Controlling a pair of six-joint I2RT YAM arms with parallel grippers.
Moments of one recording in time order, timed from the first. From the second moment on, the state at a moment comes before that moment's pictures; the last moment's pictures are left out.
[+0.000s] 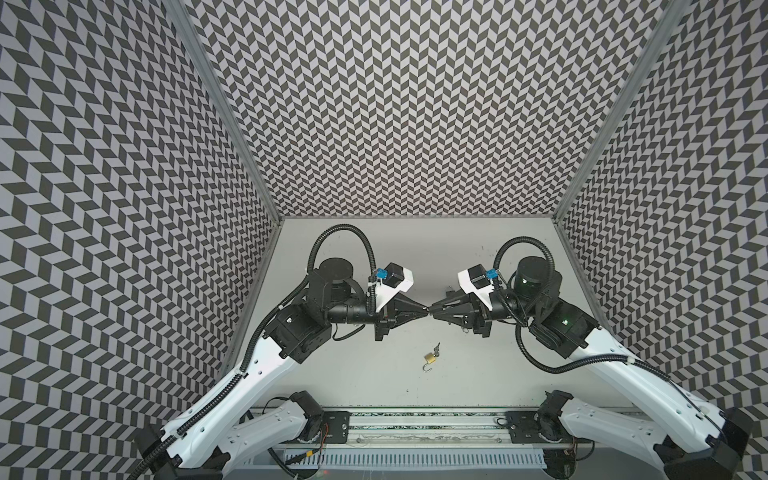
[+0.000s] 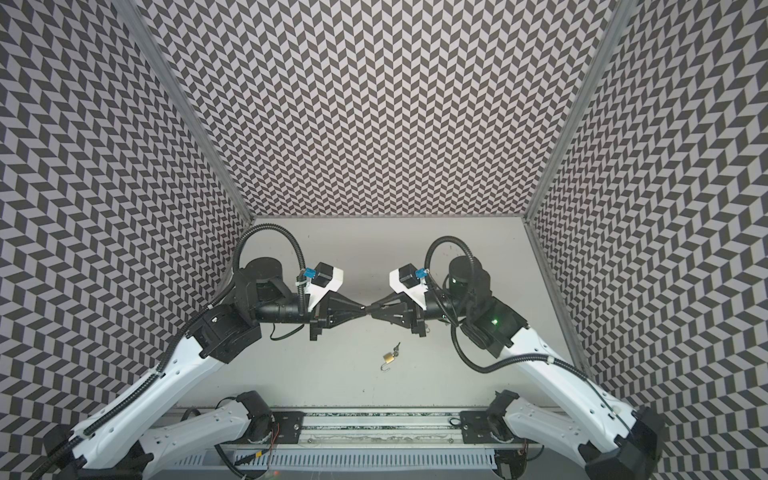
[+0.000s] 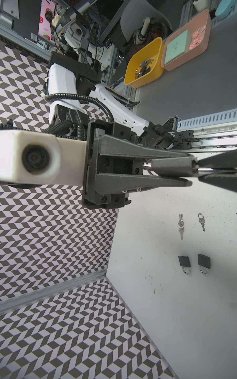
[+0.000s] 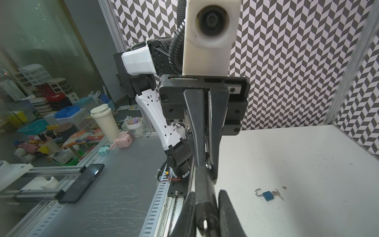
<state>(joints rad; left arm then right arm) -0.71 0.95 1.06 -0.38 0.78 0.08 0.69 1.01 0.96 -0.10 -0.96 -0.04</state>
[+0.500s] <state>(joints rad) -0.71 0.91 1.09 -0.37 0.47 0.05 0.68 0.98 0.95 -0.04 -0.79 0.12</state>
